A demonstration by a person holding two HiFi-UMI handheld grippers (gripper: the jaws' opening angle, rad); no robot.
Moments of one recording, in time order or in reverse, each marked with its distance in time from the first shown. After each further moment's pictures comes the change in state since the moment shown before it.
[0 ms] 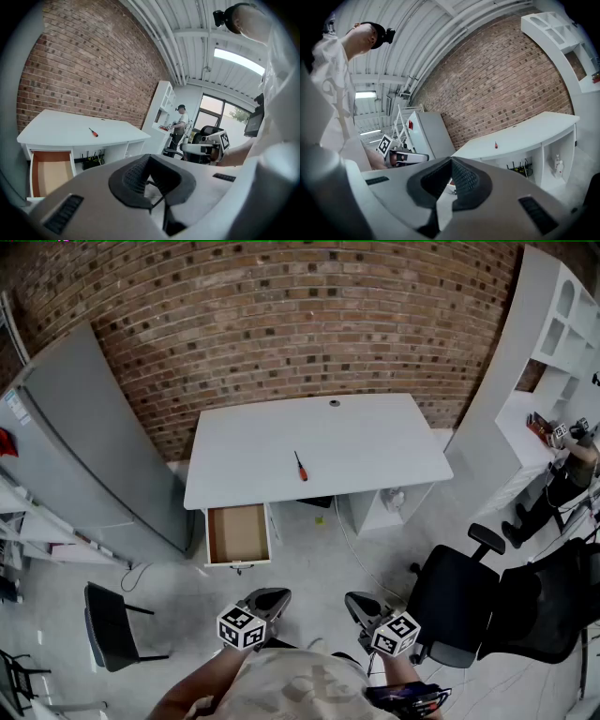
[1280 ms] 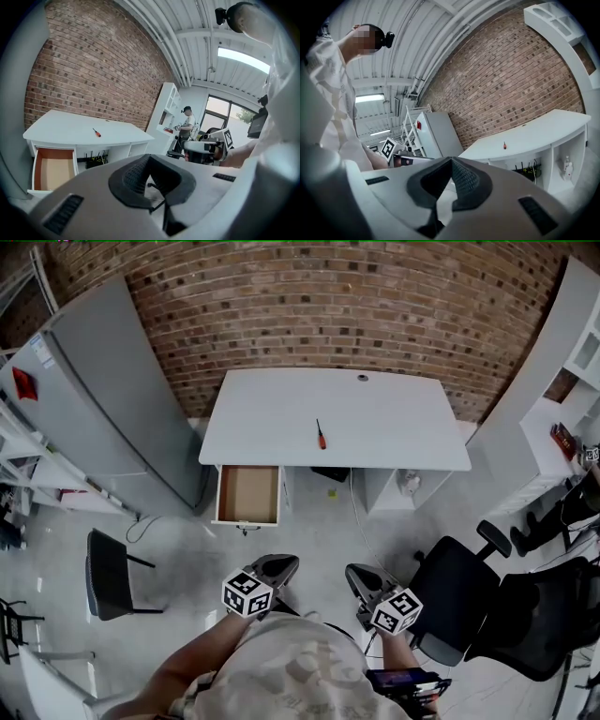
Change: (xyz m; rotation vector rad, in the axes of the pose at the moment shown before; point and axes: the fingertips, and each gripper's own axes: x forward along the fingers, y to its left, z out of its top) left arm 0.008 -0.021 0.000 -0.022 -0.026 0.055; right arm -0.006 0.013 0.014 -0.025 0.020 0.099
